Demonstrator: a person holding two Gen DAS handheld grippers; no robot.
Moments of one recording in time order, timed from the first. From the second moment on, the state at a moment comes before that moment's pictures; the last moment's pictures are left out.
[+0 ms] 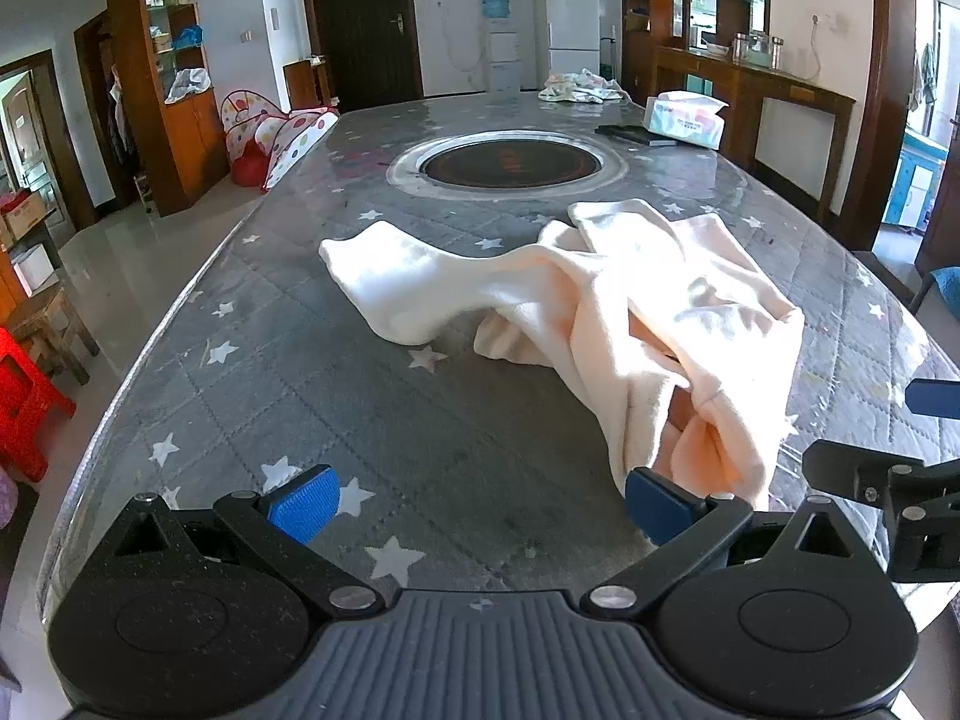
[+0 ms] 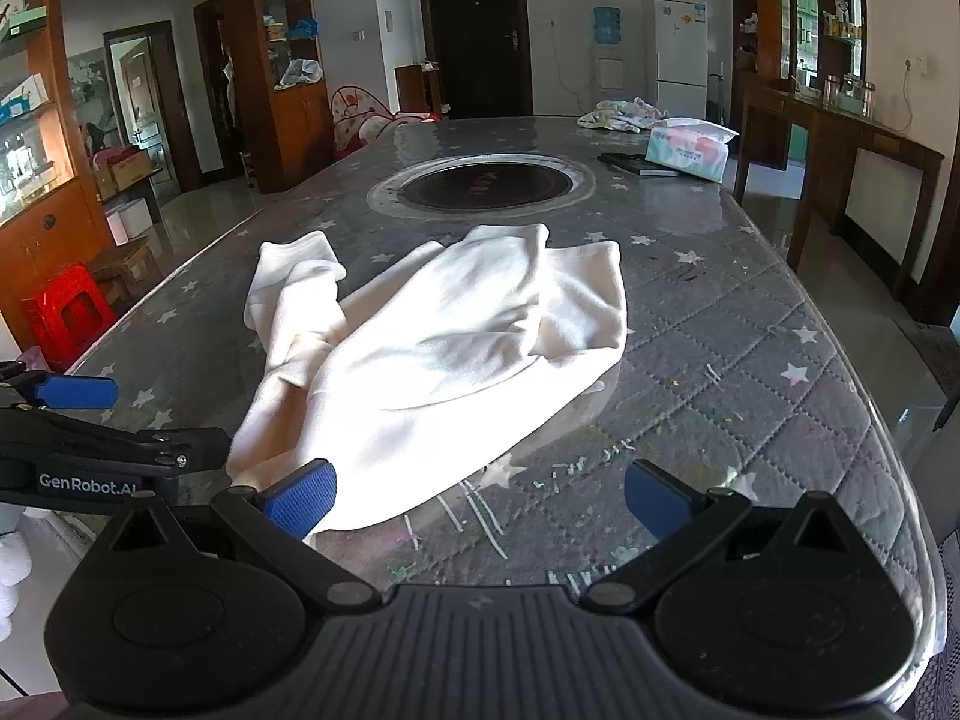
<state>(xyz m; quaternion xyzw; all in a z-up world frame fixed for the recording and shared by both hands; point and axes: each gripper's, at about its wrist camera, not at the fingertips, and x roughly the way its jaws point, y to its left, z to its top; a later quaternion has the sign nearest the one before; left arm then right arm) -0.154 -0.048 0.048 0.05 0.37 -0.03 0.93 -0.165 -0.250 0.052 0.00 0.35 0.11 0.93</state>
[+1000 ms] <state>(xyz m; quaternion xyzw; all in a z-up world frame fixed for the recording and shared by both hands) -0.162 -0.055 0.045 0.06 0.38 -0.04 0.92 -0.172 -0.242 0.052 -0.01 0.35 0.12 0.93</state>
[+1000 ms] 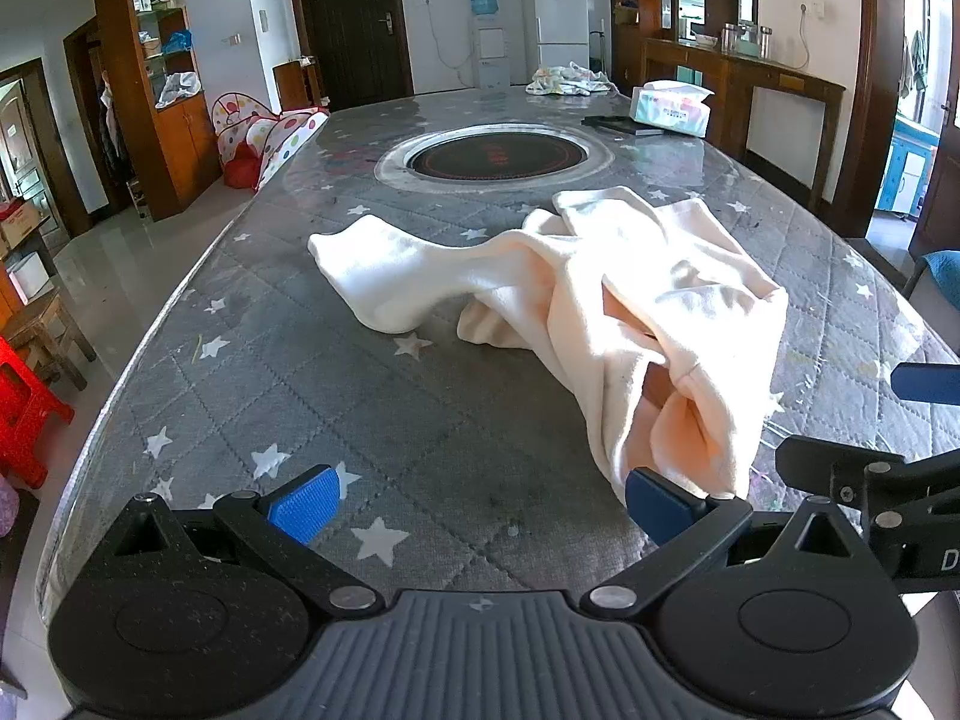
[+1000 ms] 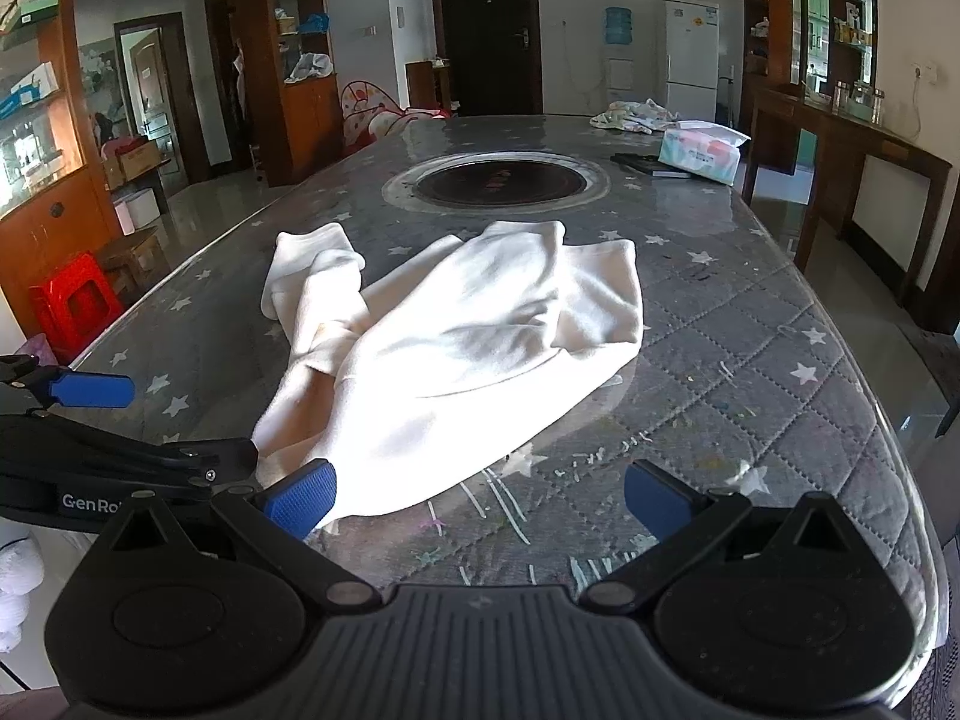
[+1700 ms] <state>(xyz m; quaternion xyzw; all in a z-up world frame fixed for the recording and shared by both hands) -0.160 -0.058 0.043 0.07 0.38 -0.04 0.92 -0.168 -0.242 0.050 0.00 0.35 0.12 0.93</state>
